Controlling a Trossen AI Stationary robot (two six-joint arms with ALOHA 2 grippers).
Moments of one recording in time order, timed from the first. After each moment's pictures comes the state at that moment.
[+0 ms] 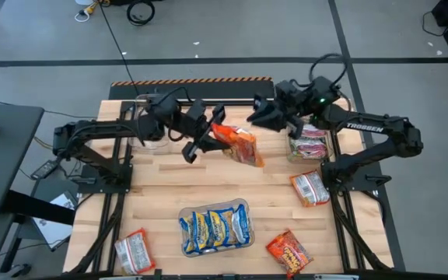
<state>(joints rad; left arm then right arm) 0.18 1.48 1.25 0.60 0.63 -0.33 -0.30 1.24 1.13 0.52 -0.72 0.68</state>
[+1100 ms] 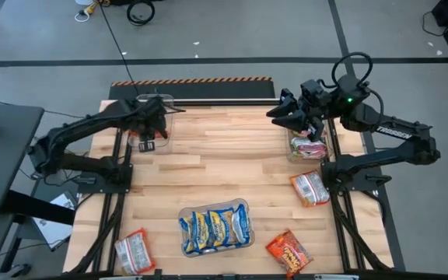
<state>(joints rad) 0.59 1.19 1.01 -1.16 -0.26 0.48 -0.28 1.00 1.13 0.10 -0.54 0.50</state>
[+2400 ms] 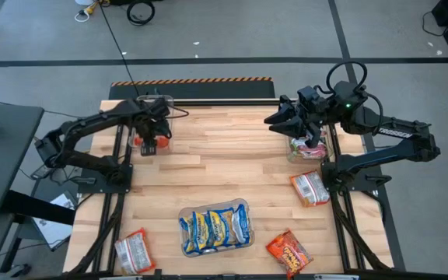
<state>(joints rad) 0.67 1.30 0.92 -1.10 -0.07 0.55 -0.19 1.00 1.13 0.05 -0.44 0.50</state>
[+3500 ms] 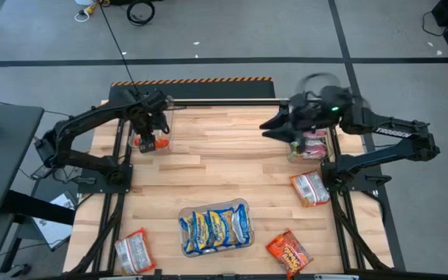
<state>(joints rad) 0.65 1.30 1.12 -1.34 -0.04 0.41 -0.19 1.00 1.13 -0.13 -0.38 0.39</state>
